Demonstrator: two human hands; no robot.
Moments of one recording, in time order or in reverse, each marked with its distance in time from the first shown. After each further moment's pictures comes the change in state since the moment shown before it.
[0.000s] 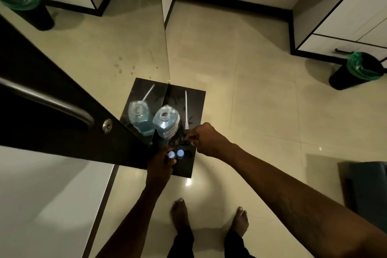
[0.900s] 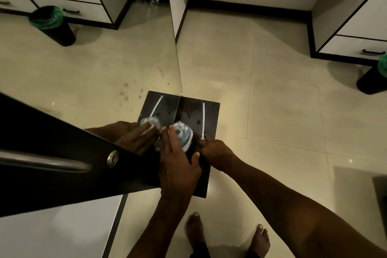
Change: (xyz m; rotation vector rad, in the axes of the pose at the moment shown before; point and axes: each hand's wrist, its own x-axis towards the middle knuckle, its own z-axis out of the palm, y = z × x) left_hand 0.013 0.135 -0.041 0.250 0.211 -0.086; right_hand 0.063 0.050 0.053 -0.564 0.039 -0.294
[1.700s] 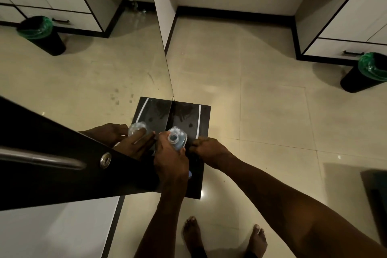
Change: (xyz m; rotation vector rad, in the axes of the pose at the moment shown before) left_hand 0.023 0.000 0.029 -0.009 0.166 -0.109; right_hand -0.010 0.002 -0.024 0.030 0.018 -0.014
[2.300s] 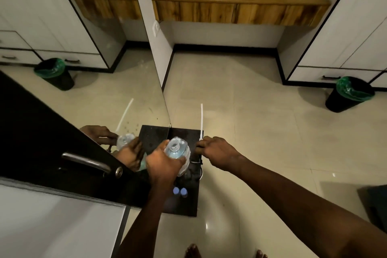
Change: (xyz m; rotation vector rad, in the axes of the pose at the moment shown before) left_hand 0.011 0.058 -0.077 0.012 -0.017 0.221; right_hand -0.063 0.015 -0.135 -0.121 0.189 -0.019
